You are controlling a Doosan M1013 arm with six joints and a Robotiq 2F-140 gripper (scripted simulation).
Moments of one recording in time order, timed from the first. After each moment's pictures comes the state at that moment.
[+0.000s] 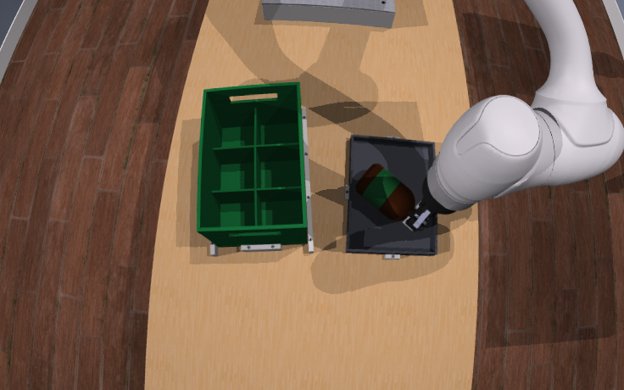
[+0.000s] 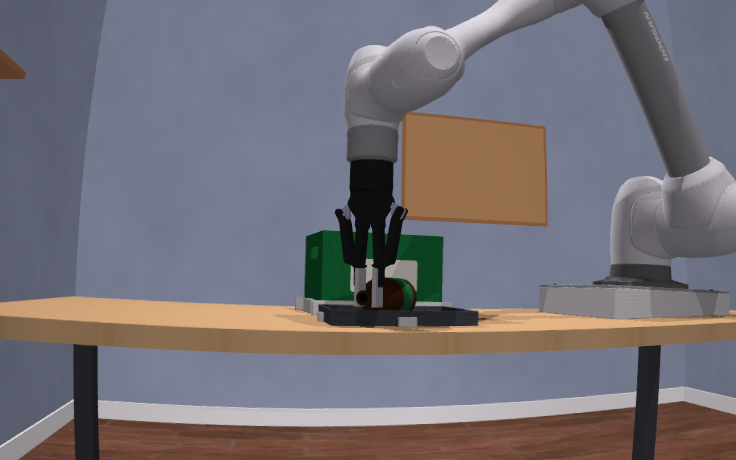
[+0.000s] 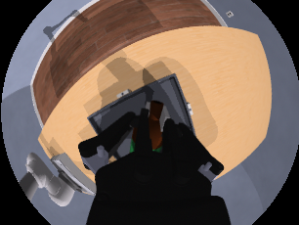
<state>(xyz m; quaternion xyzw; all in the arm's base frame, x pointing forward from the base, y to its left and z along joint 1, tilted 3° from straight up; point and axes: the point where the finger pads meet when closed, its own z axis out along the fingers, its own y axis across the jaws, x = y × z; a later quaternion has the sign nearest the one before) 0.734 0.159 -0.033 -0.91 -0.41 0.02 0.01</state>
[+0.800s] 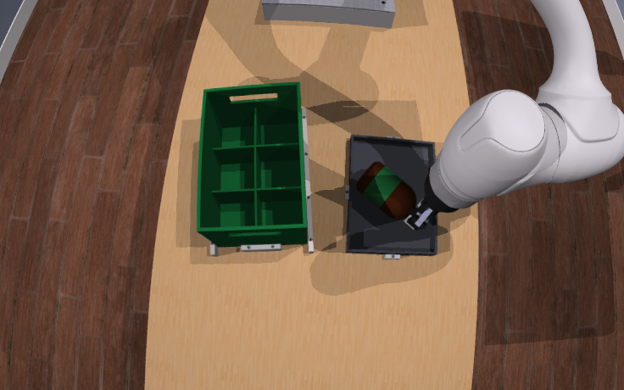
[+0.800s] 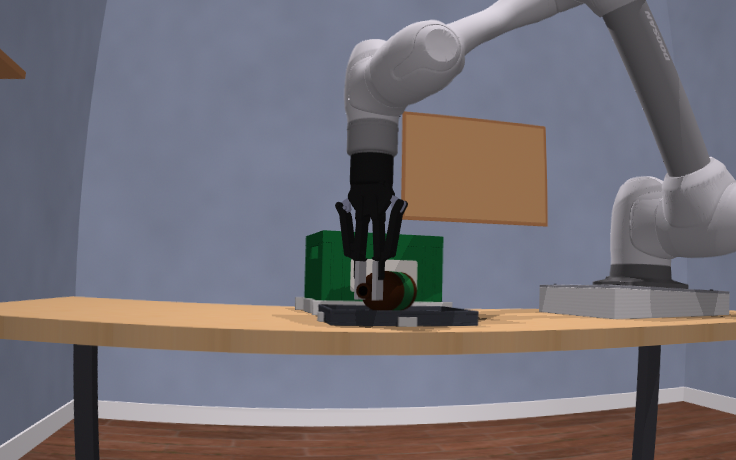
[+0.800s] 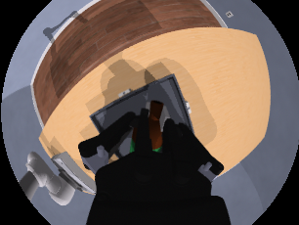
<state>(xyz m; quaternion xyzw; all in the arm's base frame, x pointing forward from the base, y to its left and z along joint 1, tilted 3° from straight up) 0.735 0.159 -0.021 -0.91 -0.41 0.02 0.01</state>
